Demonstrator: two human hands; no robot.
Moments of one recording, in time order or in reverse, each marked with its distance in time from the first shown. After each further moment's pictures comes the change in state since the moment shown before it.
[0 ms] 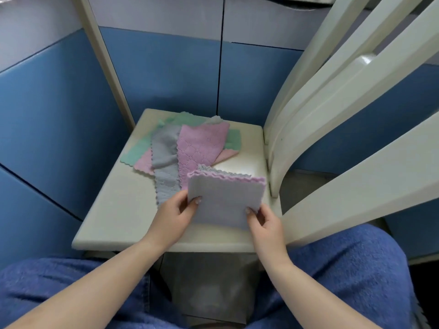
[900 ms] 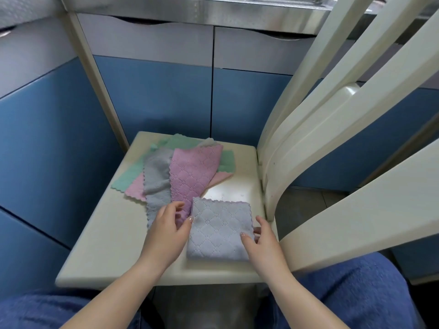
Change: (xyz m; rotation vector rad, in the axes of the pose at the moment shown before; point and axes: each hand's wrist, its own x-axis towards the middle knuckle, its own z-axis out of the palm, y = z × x) left_hand 0.026 0.008 0.004 0.262 0.098 -0.165; right_hand 0.025 -0.018 -0.009 -0.314 -0.066 0.244
